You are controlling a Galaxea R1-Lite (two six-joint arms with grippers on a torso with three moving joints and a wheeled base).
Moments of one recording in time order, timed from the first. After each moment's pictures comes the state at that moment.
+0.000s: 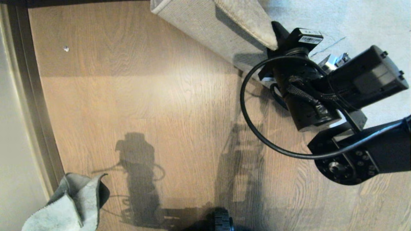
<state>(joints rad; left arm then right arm) -0.01 0.00 0.00 -0.01 -0.04 0.11 0.72 1.86 -1.07 -1.52 -0.38 1.38</state>
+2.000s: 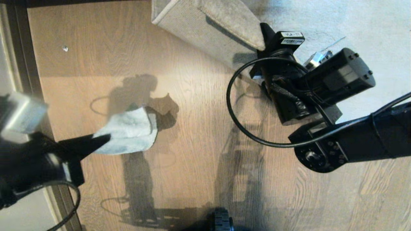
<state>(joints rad) -0.28 1.11 -0.52 -0.40 -0.16 0.10 0.70 1.96 -1.20 -1.52 -0.34 1.33</state>
